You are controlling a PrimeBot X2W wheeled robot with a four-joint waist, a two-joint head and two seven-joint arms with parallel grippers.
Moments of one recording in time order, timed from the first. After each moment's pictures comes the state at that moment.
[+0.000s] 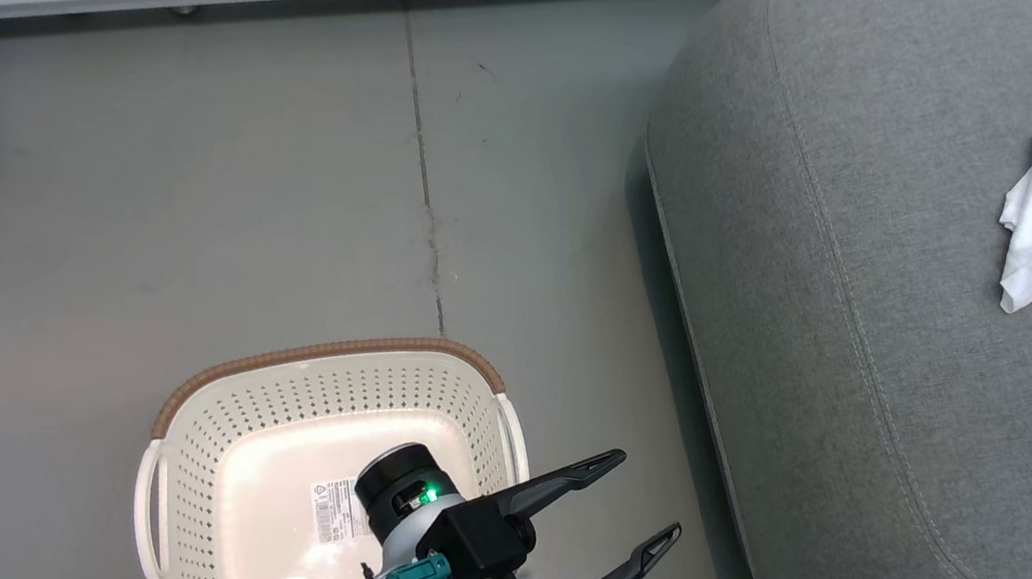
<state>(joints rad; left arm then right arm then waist) -0.33 0.09 -0.85 0.28 -0.35 -0.13 -0.26 -1.06 -0.51 -0.16 0.92 0.24 0.13 -0.26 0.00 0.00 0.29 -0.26</state>
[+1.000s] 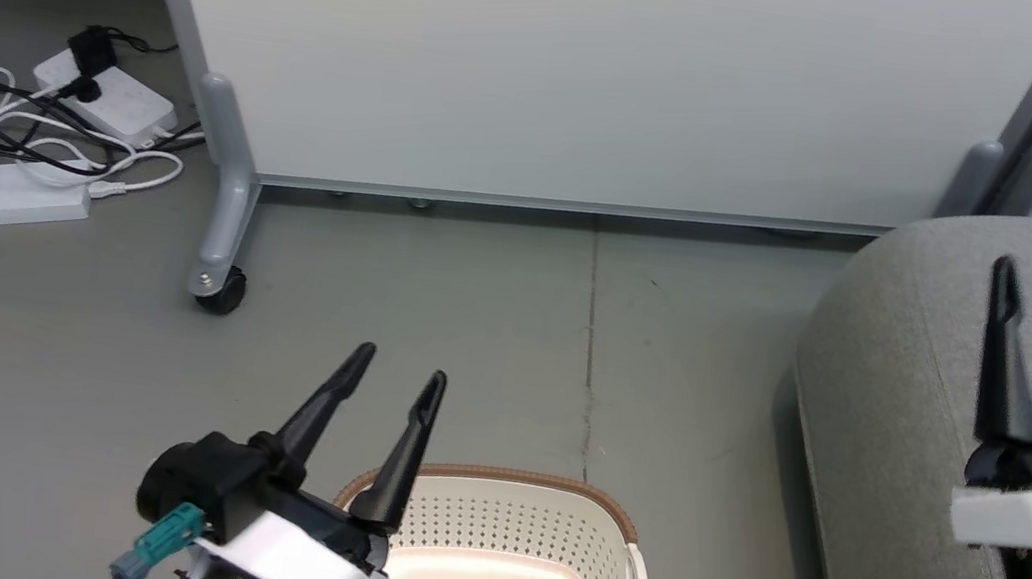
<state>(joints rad) -0.11 0.05 -0.36 0.17 -0.34 -0.11 -0.26 -0.30 -0.25 0.04 0.12 0.44 0.13 -0.26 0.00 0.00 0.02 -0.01</state>
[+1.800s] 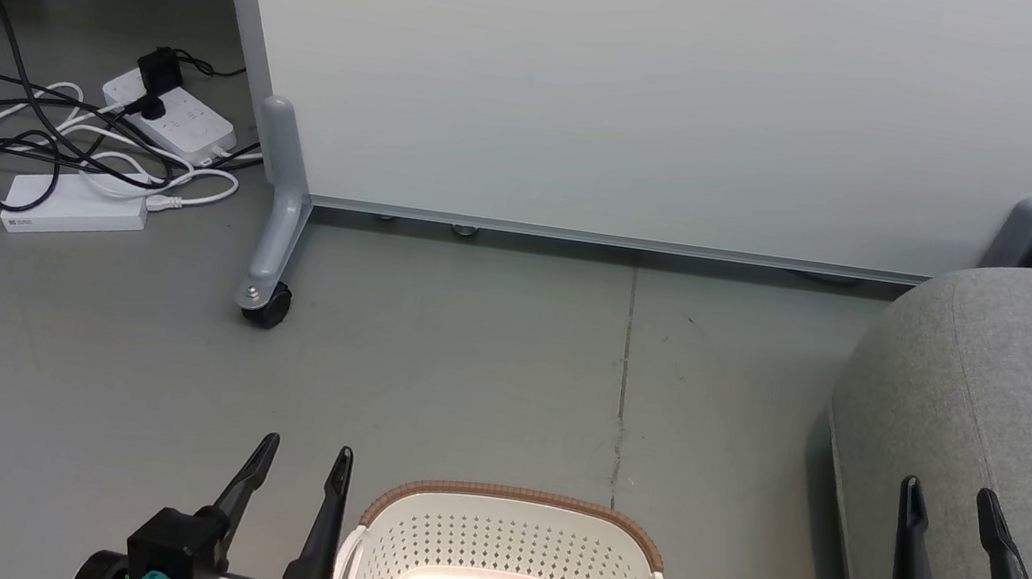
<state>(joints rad) 0.02 0.05 -0.24 0.25 -0.28 0.02 -0.26 0.03 -0.05 -0.04 0.15 0.27 0.13 -0.26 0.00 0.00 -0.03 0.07</state>
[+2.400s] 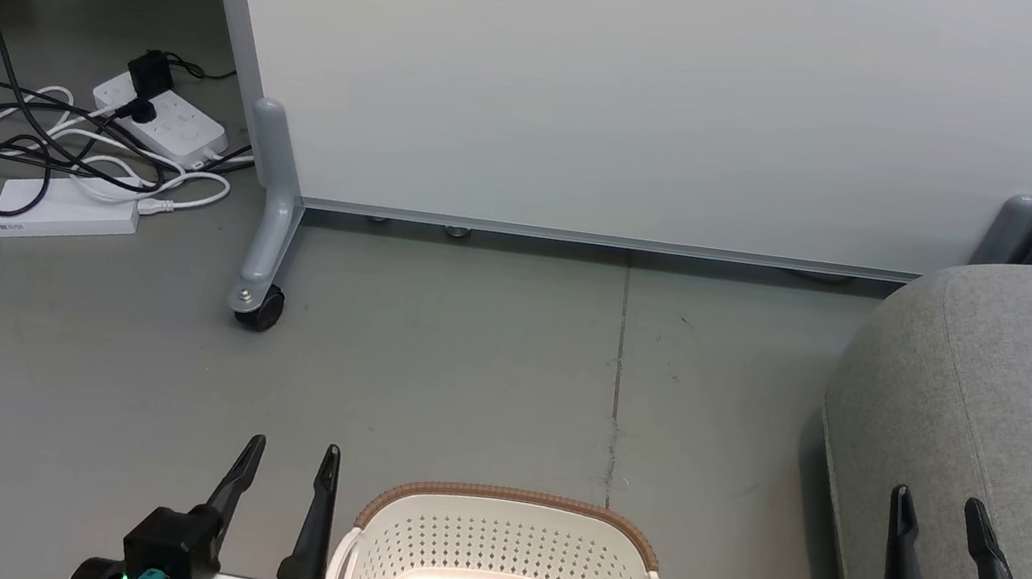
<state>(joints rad) 0.01 0.05 -0.24 0.27 -0.30 0.08 -0.26 0.04 -0.05 -0.03 0.17 0.31 0.13 -0.26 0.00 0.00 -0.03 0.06</state>
